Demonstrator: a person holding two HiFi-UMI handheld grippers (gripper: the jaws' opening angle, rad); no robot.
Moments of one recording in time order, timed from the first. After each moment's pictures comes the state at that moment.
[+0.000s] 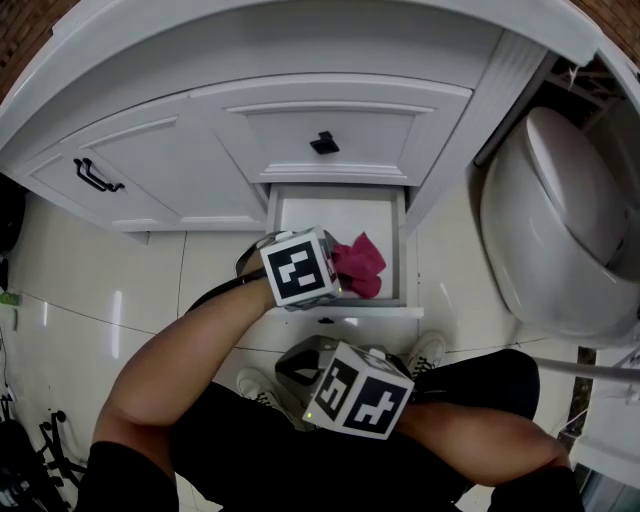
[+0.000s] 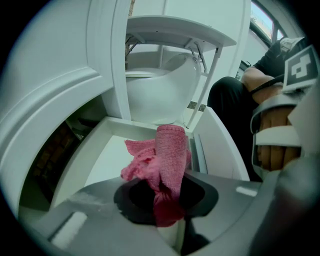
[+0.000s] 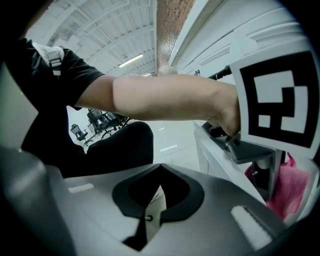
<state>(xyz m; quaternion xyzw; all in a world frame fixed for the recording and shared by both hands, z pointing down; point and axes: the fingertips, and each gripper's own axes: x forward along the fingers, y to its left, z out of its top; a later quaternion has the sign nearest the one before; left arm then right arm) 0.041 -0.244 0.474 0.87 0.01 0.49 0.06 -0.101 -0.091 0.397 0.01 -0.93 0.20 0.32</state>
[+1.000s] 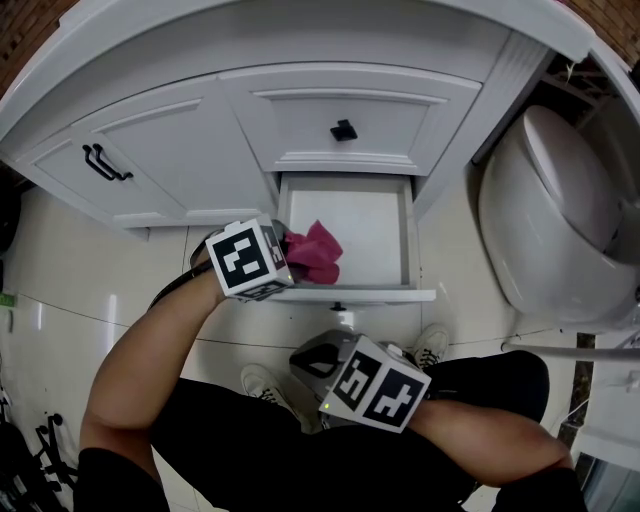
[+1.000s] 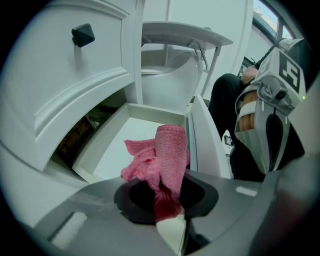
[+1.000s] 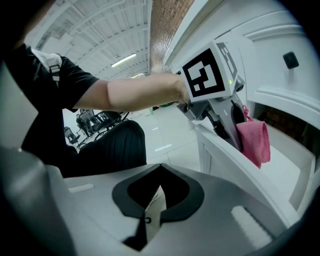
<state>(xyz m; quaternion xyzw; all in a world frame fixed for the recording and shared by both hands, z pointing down) -0.060 -0.239 0.463 0.85 -0.02 0.52 0.07 -0.108 -0.081 0.405 0.06 -0.92 0.21 0.32</state>
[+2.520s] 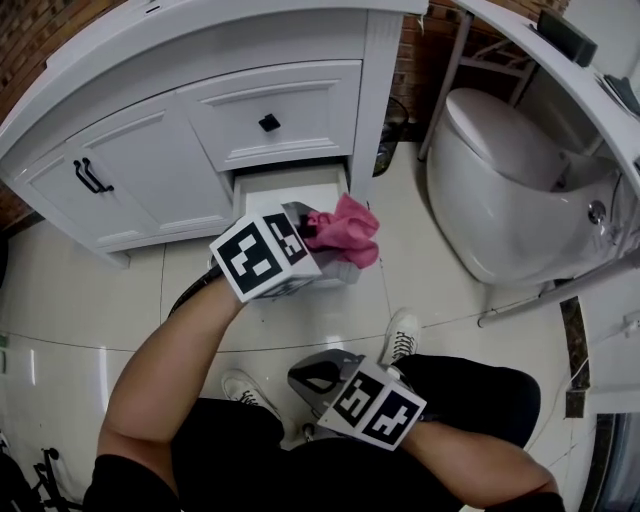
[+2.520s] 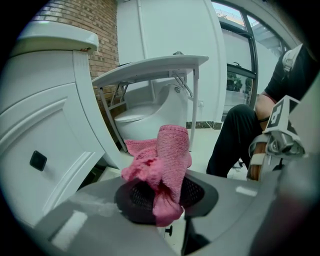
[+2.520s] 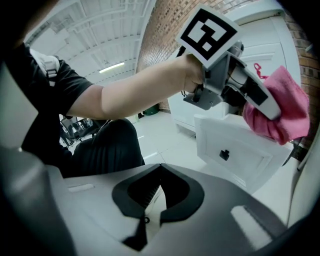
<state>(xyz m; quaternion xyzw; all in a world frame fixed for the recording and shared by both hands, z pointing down) 0.079 -0.163 0.366 0.92 -0.05 0.40 -0.04 -0.054 0.015 0.403 0.18 -0.92 0.21 0.28</state>
